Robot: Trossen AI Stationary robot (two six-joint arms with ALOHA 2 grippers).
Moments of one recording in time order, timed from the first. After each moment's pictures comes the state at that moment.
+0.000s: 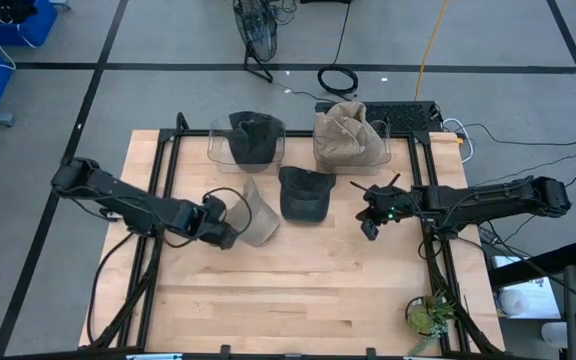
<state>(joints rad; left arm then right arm) -0.26 1.32 0.79 -0.89 -0.36 -1.25 -0.07 0.92 0.42 -0.31 0.02 0.61</state>
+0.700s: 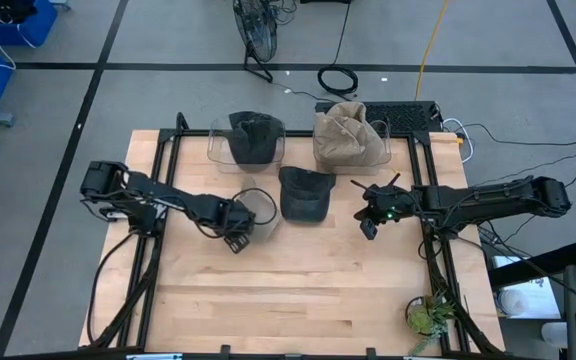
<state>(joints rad) -0.07 1.59 0.79 -0.66 -0.10 -0.78 -0.07 0.92 0.42 -0.27 0.02 0.62</state>
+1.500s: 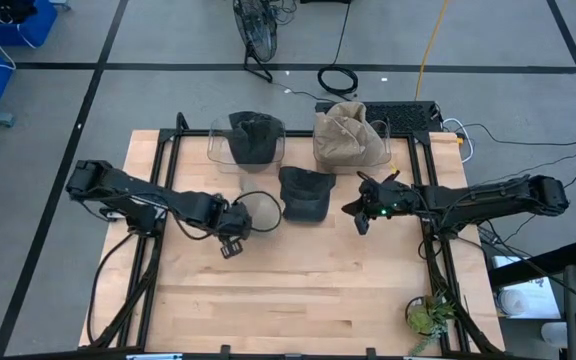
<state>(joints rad) -0.18 1.47 1.02 -0.98 -0.18 -0.55 -0.07 0.96 0.42 0.02 0.06 0.61</state>
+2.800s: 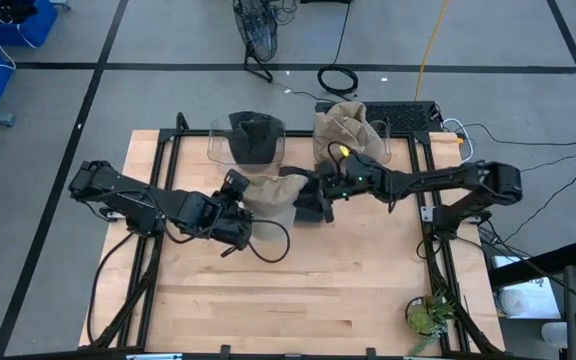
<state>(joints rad) -0.29 1.51 1.37 -1.21 -0.94 0.49 -0.19 1.47 0.82 0.54 -0.37 0.43</state>
